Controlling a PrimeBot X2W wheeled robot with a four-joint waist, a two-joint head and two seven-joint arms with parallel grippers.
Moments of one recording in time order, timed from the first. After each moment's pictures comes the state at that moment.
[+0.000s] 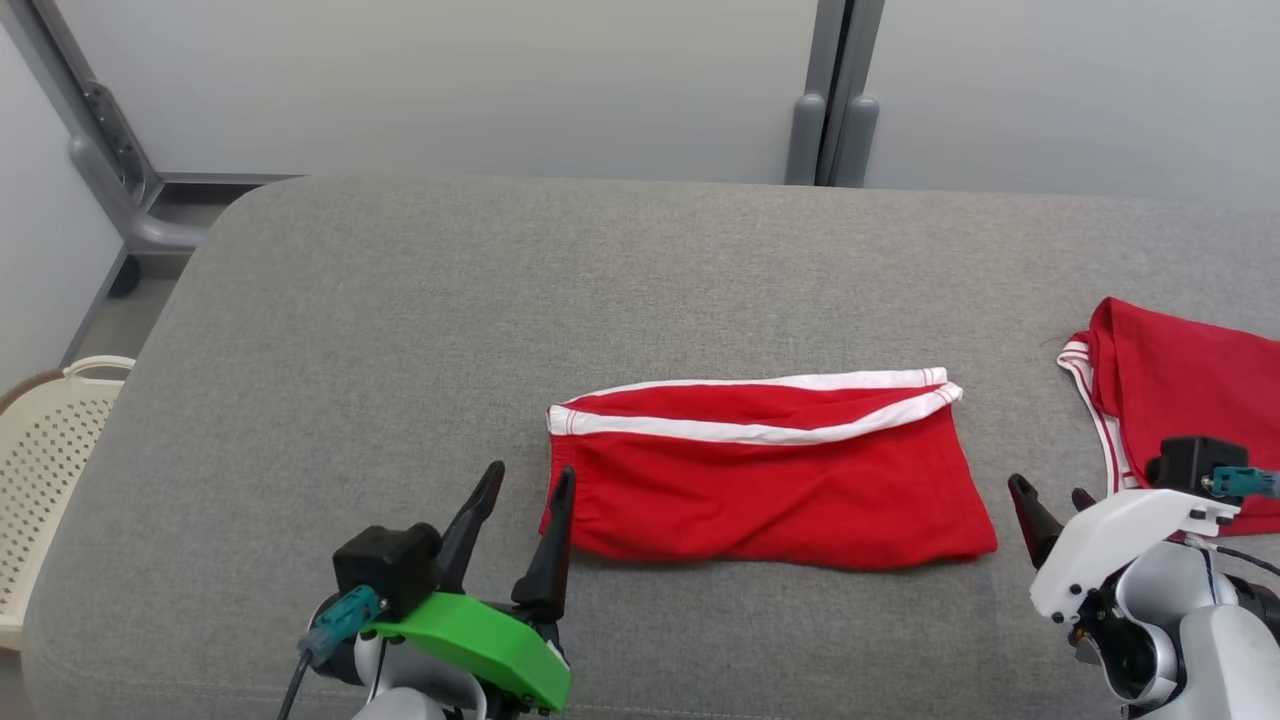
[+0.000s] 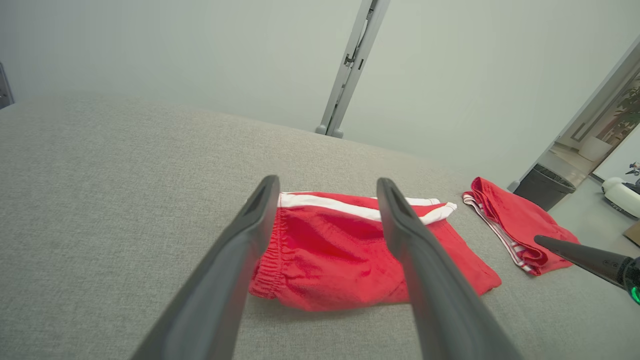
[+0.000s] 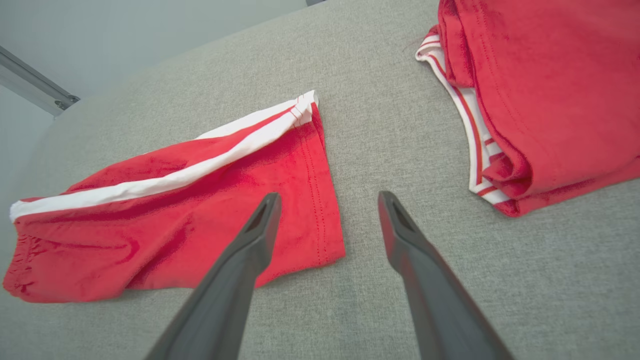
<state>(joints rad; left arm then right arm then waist) -0.21 0.30 -0.72 0.11 -0.81 0.20 -0.22 -0.15 -0.05 -0.22 0.24 0.33 0.13 0.44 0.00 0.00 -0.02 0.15</state>
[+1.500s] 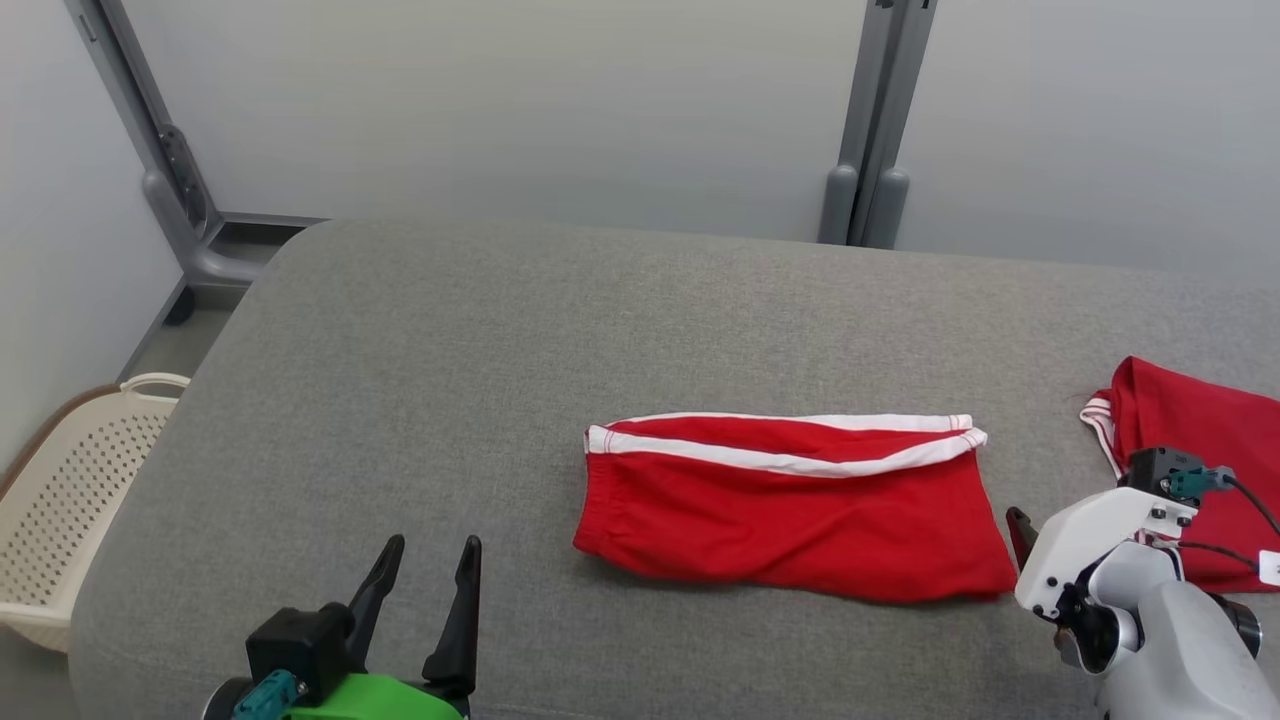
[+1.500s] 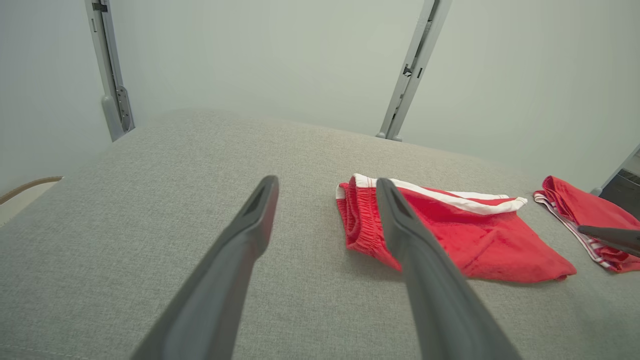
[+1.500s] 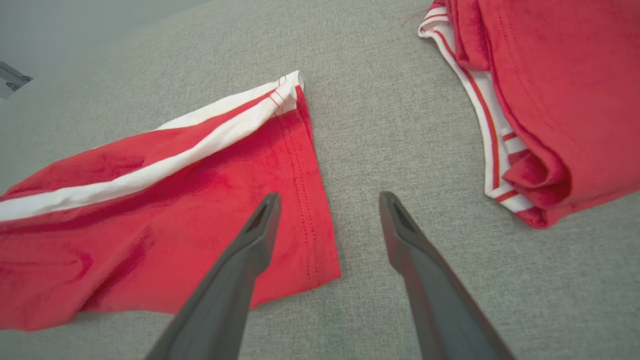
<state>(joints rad) -0.02 0.43 -0.63 -0.02 -0.73 0.29 -0.20 -0.36 -0.06 -0.28 0.73 0.21 0.13 0.28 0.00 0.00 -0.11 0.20</state>
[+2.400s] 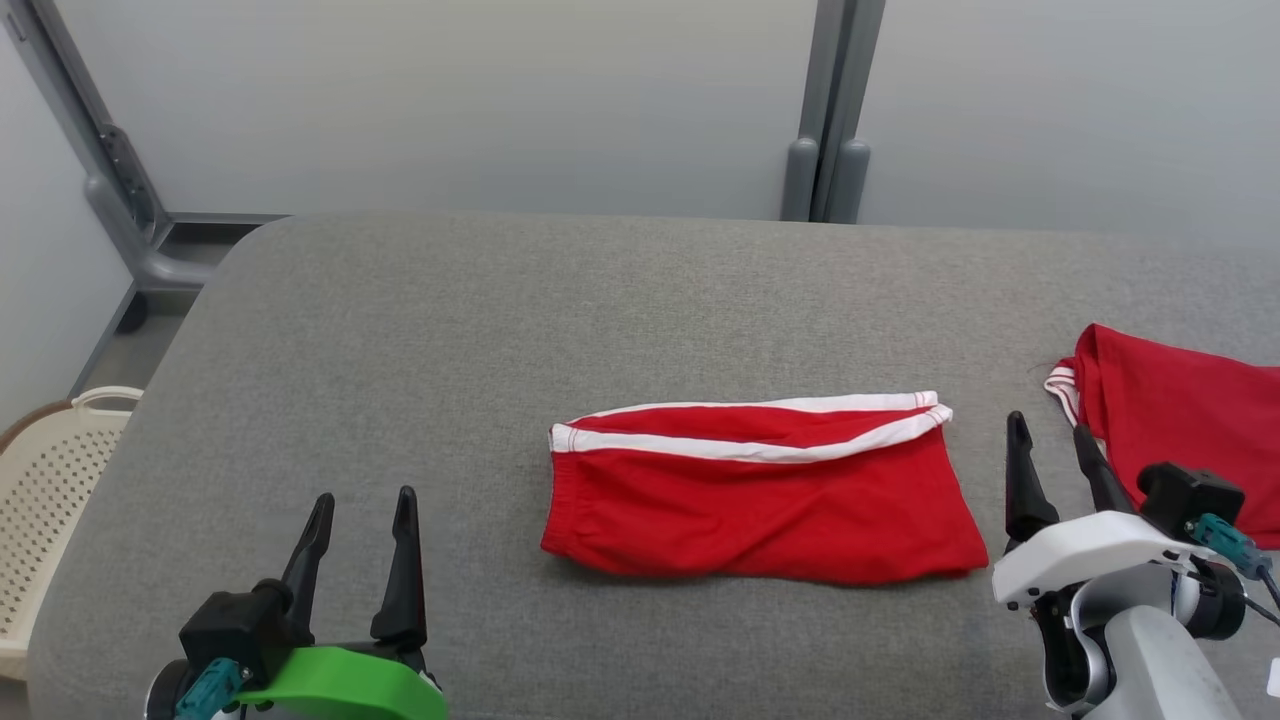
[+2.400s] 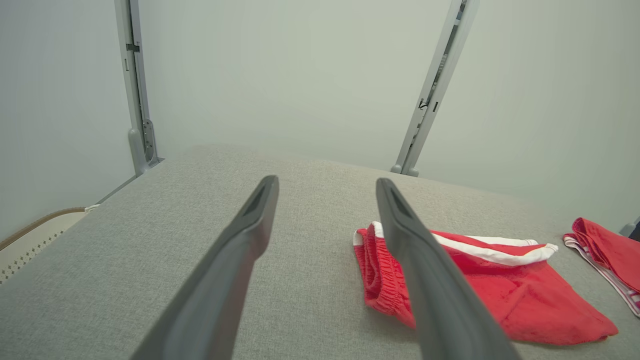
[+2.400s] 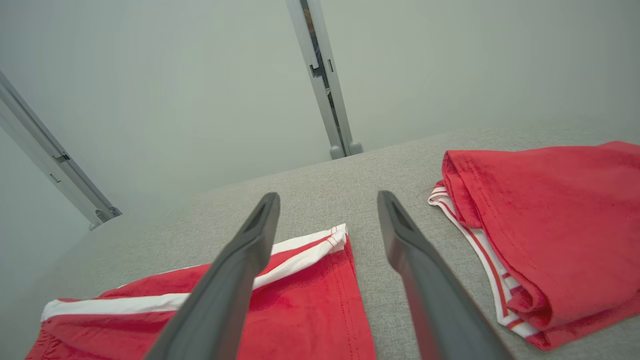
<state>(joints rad) -0.03 0.42 -0.53 -0.04 -0.70 0.33 -0.25 -0.24 -0.06 -0.09 0.51 0.34 0.13 -0.23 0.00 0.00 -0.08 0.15</state>
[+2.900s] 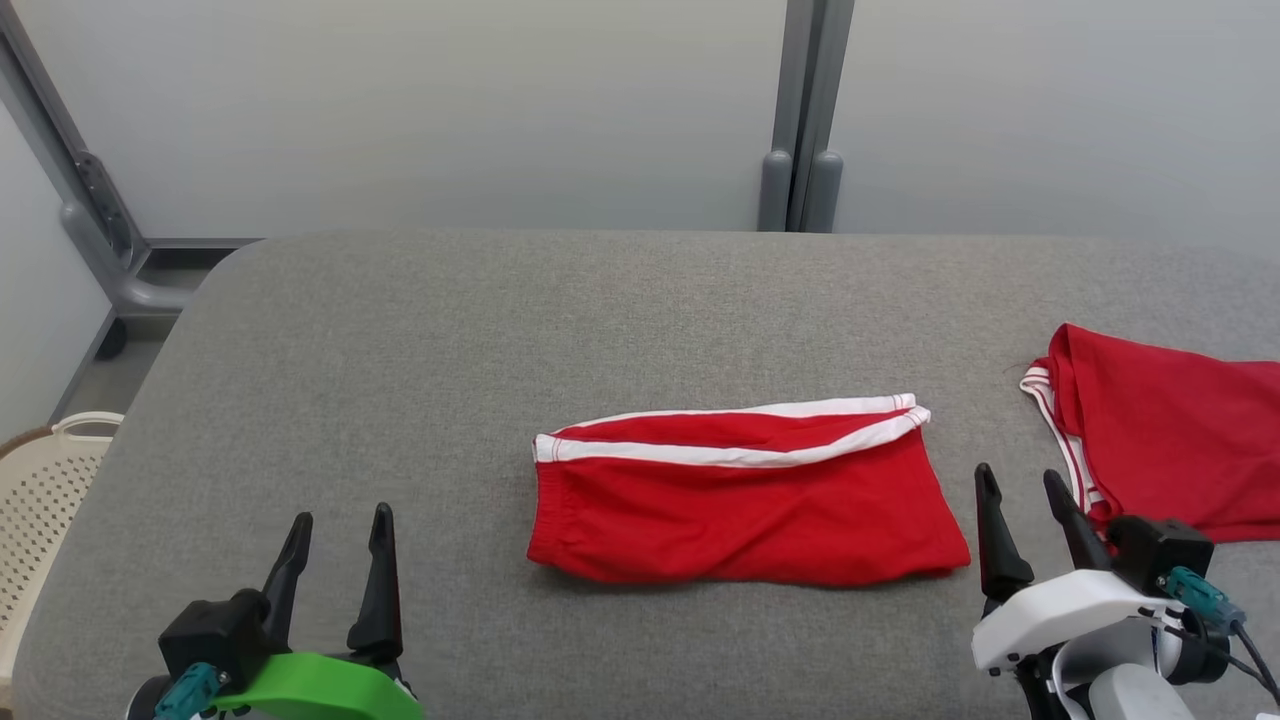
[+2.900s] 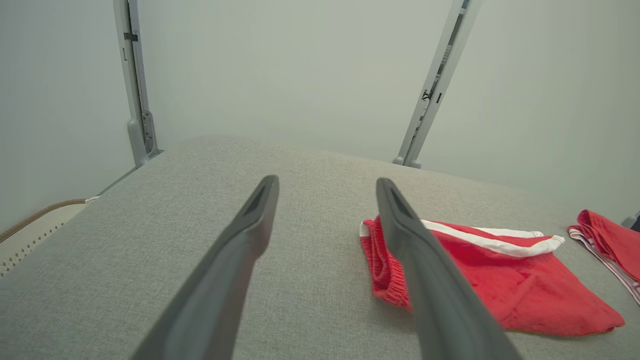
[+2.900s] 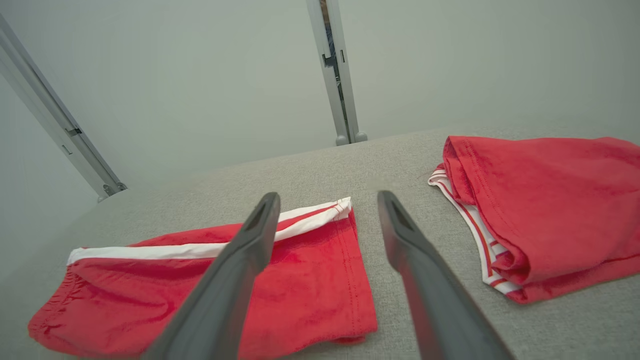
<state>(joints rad) -0.01 0.43 -0.50 0.02 -0.73 0.30 -0.26 -0.09 -0.05 -0.03 0.35 0.30 0.13 -0.21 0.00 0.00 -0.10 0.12</state>
